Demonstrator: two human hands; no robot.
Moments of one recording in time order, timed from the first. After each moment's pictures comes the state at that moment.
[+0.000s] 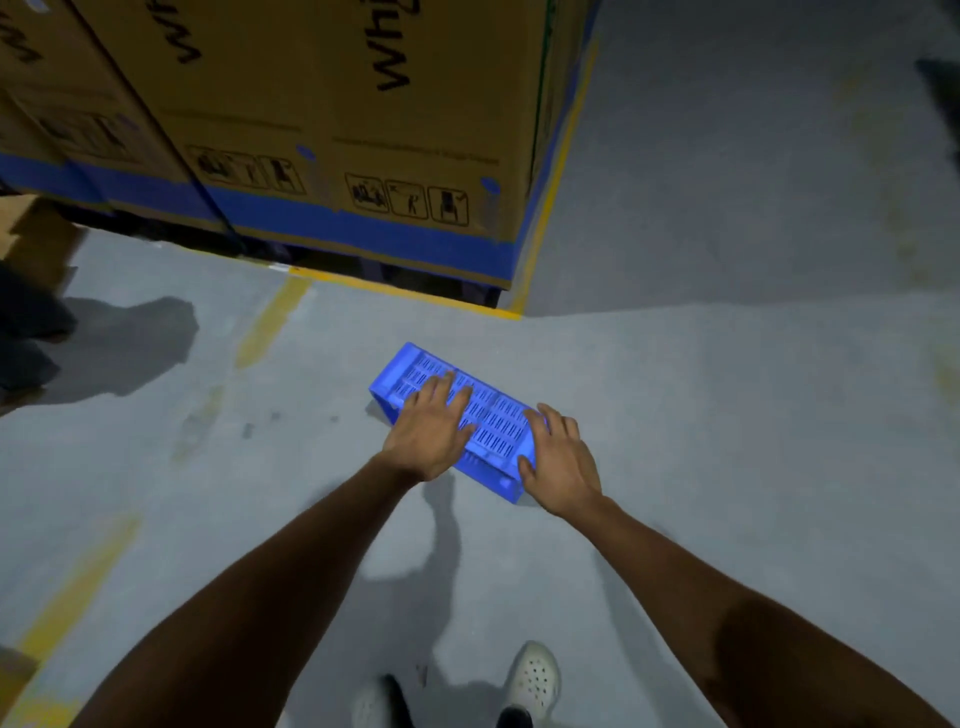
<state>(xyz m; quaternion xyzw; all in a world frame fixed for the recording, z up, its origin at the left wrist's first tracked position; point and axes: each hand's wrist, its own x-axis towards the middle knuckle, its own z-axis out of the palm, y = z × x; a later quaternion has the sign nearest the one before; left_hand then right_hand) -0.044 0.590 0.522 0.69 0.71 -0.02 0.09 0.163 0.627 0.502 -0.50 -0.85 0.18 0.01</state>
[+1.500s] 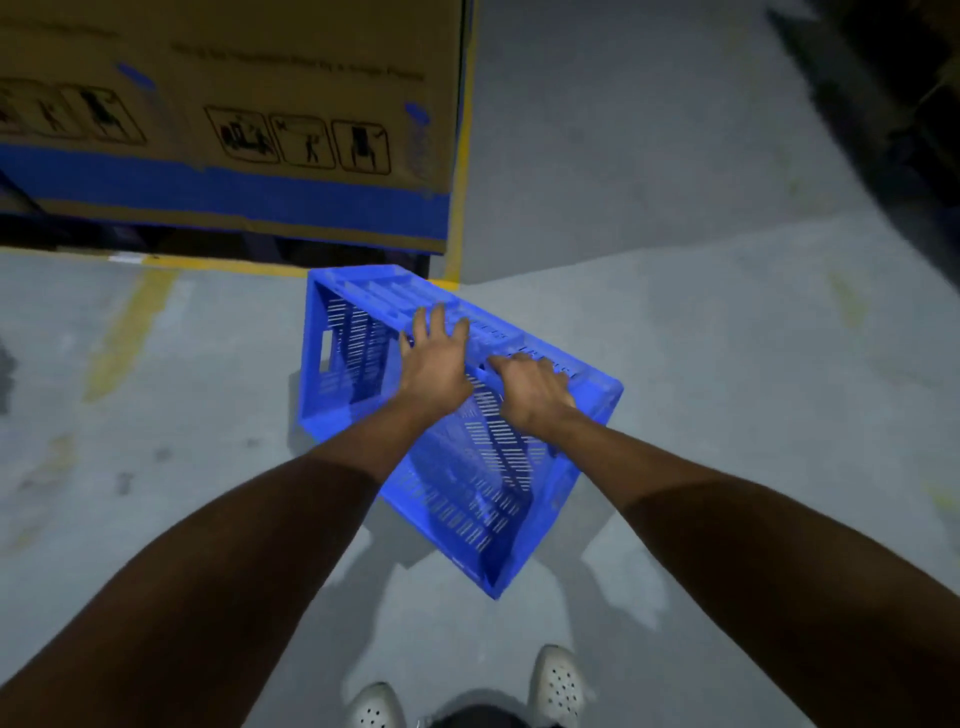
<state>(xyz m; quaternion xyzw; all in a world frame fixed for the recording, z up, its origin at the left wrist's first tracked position) -0.096 0.721 0.395 0.69 0.71 0.06 0.11 0.049 0.711 0.427 -0.59 -0.78 0.17 -0.09</state>
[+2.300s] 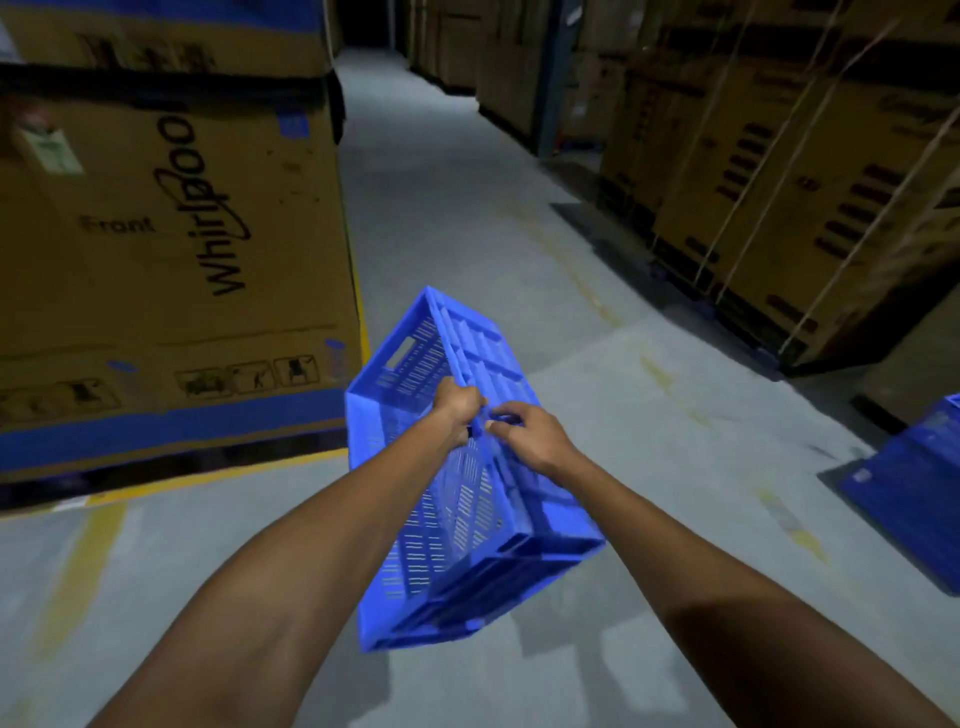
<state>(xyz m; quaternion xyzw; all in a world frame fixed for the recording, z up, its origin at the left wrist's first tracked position) 0.014 0.647 0.745 0.40 0.57 0.40 0.60 0.119 0.567 0.758 -0.70 -0.58 0.32 0.25</state>
